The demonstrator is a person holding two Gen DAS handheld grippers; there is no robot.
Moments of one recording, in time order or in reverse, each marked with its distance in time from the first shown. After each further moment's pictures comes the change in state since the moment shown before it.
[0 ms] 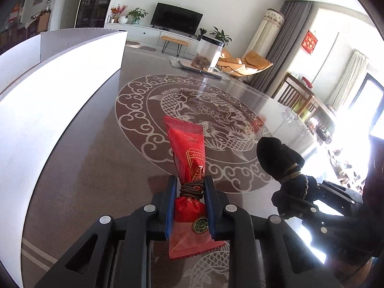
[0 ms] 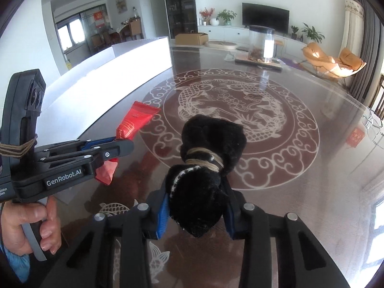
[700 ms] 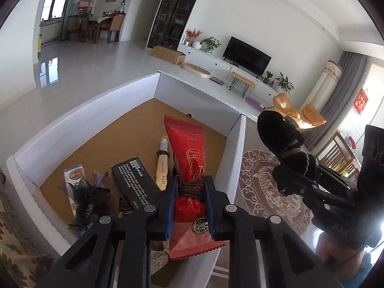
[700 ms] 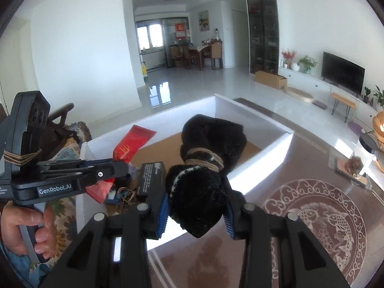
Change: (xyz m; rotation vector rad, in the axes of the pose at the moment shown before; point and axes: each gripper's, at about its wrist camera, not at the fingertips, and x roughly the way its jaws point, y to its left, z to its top) left arm -0.174 0.149 0.083 -0.259 -0.133 0.354; right arm 0.010 0.196 0.173 -0.334 -0.144 0.375
